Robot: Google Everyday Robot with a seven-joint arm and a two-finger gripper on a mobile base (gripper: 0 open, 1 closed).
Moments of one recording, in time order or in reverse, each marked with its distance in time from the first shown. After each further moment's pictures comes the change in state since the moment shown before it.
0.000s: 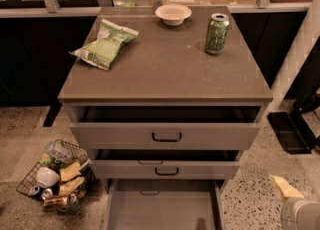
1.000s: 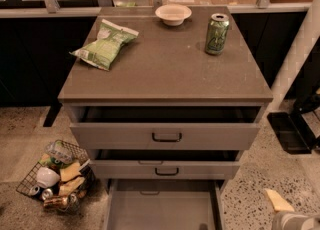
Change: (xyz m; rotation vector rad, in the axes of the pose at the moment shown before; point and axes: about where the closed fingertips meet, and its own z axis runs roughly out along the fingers) arm 0.007 0.036 0.041 -0.029 0.055 -0.023
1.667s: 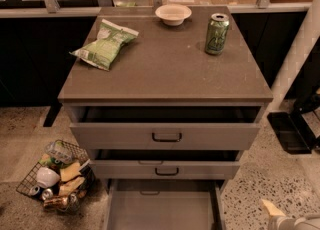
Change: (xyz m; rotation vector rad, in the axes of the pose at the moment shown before) arm 0.021 0.023 0.097 -0.106 -0.086 0.070
